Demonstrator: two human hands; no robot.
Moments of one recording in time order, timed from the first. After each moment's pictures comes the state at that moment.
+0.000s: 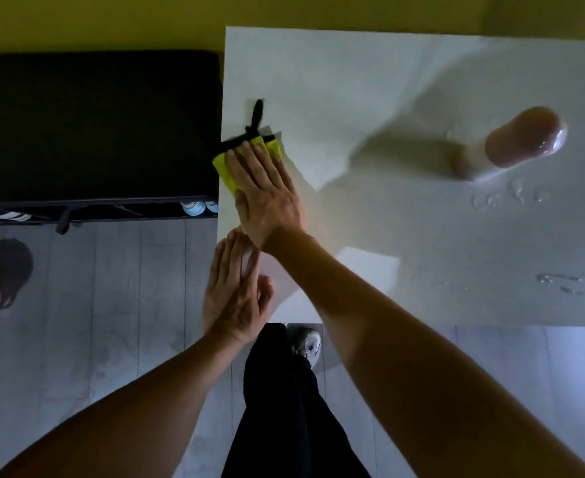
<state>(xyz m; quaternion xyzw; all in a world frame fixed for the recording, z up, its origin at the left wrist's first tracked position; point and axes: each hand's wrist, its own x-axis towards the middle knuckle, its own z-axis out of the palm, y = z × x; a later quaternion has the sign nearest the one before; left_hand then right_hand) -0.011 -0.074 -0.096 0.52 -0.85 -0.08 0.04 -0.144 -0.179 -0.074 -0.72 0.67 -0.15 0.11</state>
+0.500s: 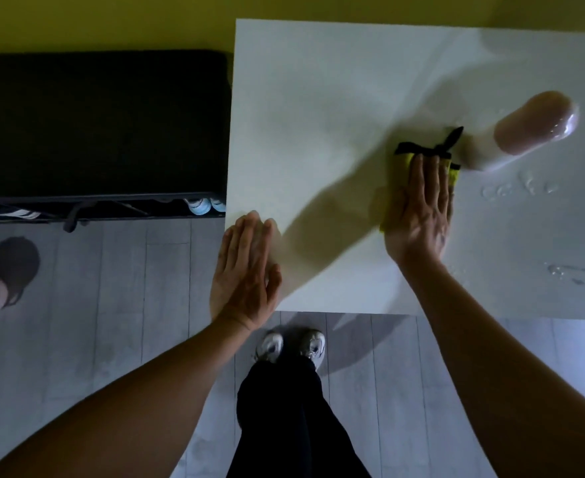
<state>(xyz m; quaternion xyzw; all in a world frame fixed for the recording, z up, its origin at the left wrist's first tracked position) -0.011 -0.080 -0.095 0.51 -0.85 -0.10 0.06 -0.305 -0.085 -0.078 -0.49 0.85 -0.18 0.05</state>
